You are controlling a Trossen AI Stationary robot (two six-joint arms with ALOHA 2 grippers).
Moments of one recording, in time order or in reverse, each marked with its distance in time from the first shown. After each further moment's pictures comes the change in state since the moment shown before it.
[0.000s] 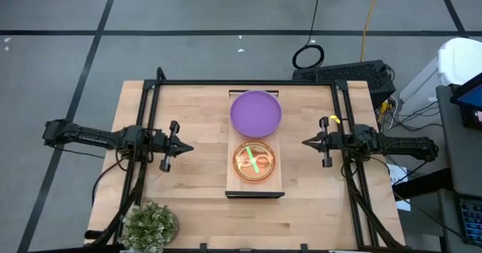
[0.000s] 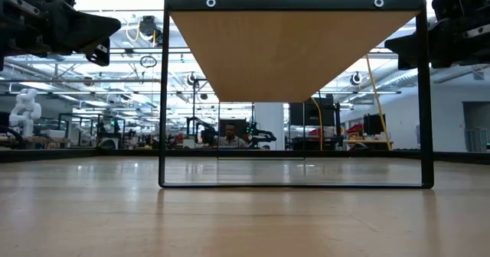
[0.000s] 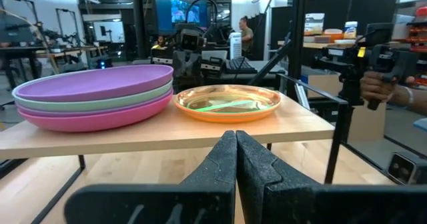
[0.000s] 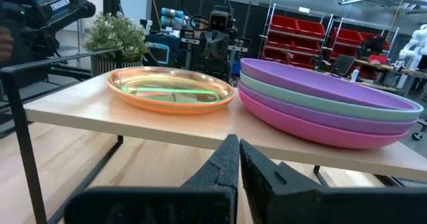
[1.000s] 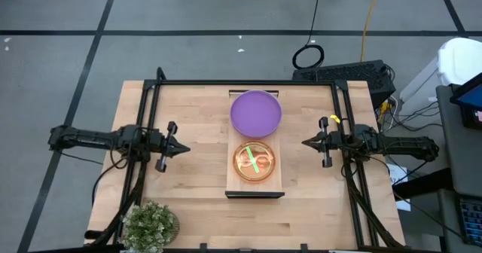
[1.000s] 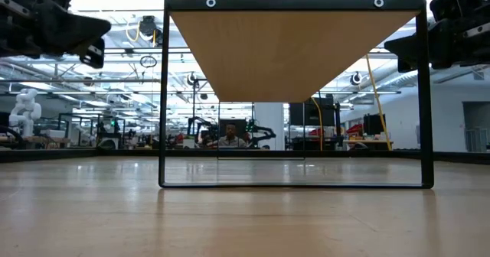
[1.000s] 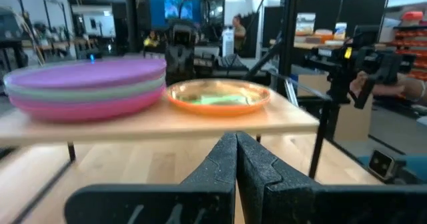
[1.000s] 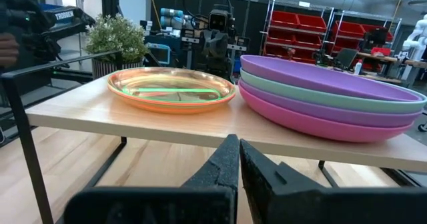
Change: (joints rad) left arm 0.021 -0.176 0.001 -0.185 0.050 -0.033; right arm 0.000 0.009 0.000 0.002 0.001 0.037
